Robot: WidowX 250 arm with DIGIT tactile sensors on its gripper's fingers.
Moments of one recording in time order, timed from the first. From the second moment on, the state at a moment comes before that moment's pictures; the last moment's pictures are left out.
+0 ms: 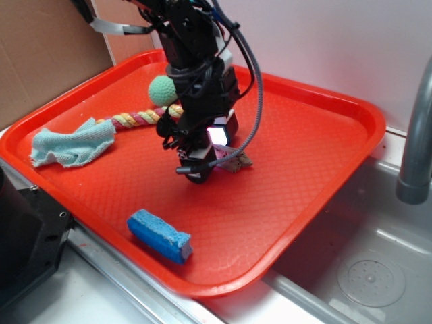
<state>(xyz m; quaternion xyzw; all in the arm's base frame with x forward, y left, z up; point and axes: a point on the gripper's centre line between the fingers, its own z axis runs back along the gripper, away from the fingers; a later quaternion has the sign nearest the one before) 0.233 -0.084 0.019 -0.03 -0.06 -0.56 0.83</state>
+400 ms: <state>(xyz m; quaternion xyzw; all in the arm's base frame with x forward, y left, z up) 0.226 -0.062 0.034 0.00 -0.02 -0.46 0.89</state>
